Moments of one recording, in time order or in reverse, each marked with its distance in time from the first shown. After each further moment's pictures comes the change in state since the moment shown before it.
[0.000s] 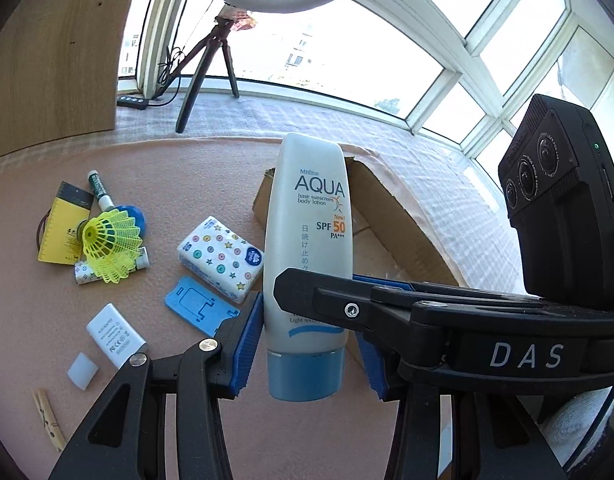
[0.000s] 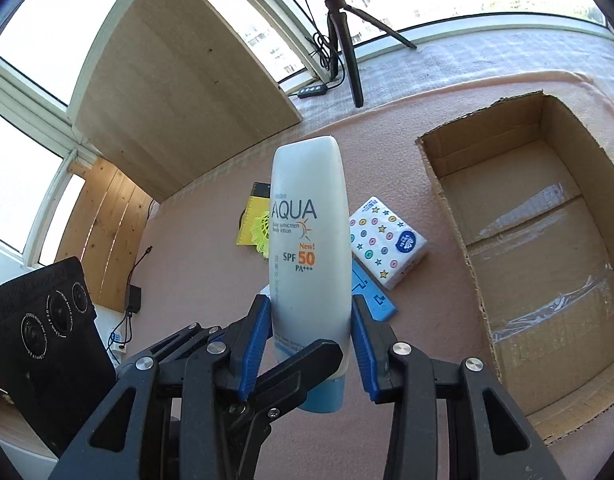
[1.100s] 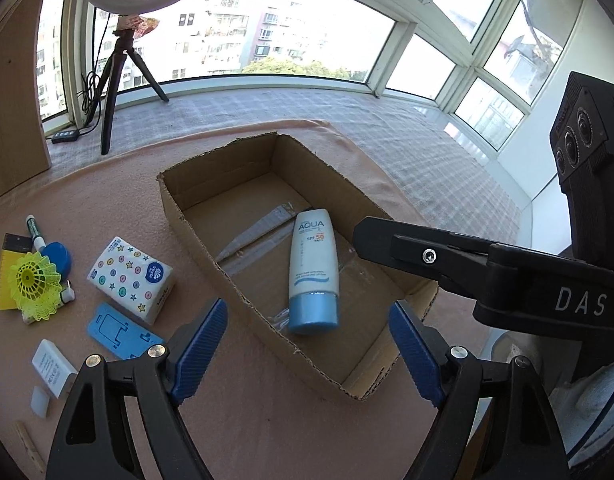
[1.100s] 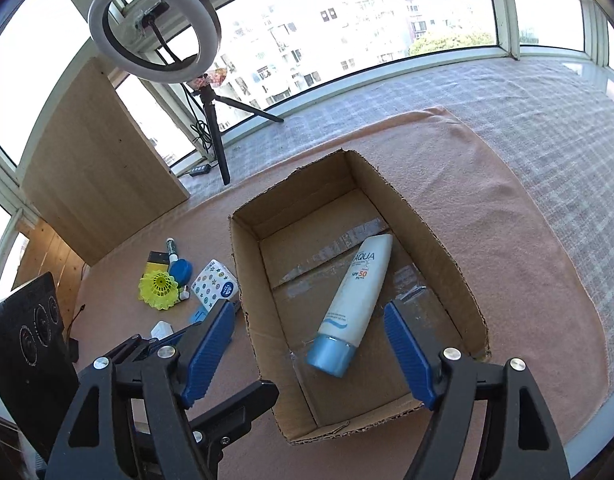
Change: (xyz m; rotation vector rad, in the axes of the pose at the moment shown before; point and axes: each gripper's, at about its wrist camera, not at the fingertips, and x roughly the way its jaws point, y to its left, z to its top) left arm 0.057 -0.079 -0.004 0.166 0.063 0.026; right arm -0.093 -0.093 -0.012 0.070 -0.224 -0.257
